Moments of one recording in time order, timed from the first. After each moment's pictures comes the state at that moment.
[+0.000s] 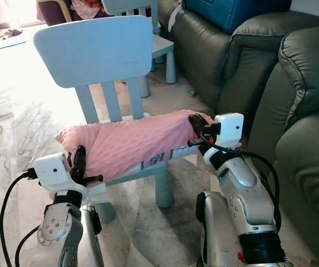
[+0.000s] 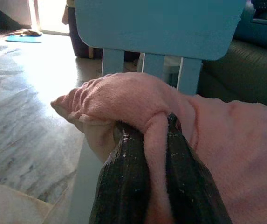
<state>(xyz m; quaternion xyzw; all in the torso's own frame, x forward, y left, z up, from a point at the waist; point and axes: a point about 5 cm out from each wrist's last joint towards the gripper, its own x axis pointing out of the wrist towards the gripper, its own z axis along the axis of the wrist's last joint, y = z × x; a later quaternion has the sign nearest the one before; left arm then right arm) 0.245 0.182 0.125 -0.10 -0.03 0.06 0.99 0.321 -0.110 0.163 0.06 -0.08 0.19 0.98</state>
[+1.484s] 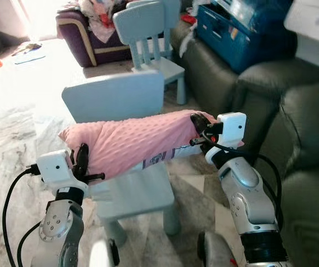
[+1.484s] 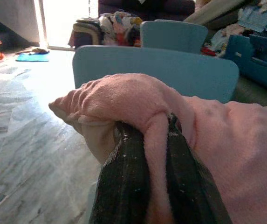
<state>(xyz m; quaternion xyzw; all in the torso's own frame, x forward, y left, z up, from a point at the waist) 0.250 0.180 0.127 -0.09 -0.03 0.04 0.99 0.321 -0.110 0.164 0.06 -0.08 0.19 0.98</state>
